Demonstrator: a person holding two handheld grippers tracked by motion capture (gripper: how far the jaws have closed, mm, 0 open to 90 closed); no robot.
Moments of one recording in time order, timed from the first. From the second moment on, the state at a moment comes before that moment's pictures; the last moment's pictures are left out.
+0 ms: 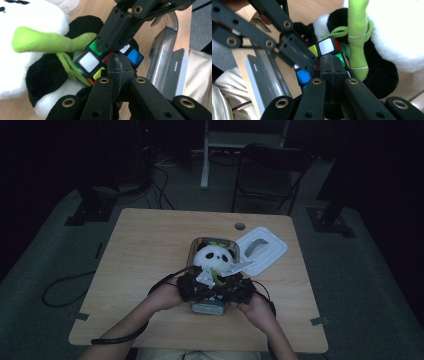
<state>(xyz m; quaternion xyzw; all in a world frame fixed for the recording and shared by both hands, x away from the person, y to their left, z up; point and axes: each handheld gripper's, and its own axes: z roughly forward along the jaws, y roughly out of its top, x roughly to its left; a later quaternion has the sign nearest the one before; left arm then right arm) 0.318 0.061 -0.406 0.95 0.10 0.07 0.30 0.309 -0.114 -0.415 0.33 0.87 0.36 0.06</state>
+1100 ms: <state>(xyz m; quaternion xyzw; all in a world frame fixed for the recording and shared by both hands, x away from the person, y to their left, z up) 0.321 0.108 -0.385 0.89 0.18 0.05 0.43 0.304 -0.152 -0.384 0.36 0.80 0.48 0.07</state>
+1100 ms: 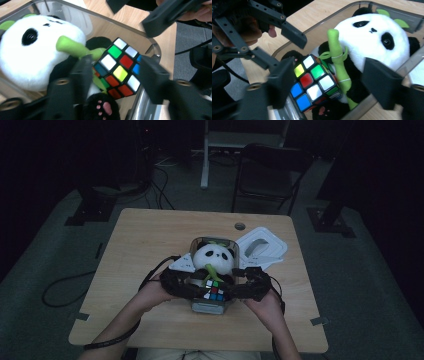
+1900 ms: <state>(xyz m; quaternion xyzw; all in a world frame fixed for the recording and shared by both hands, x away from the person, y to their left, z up) 0.331 0.159 -0.400 0.85 0.25 0.09 0.45 0.319 -0.210 -0.416 0.47 0.75 0.44 0.14</state>
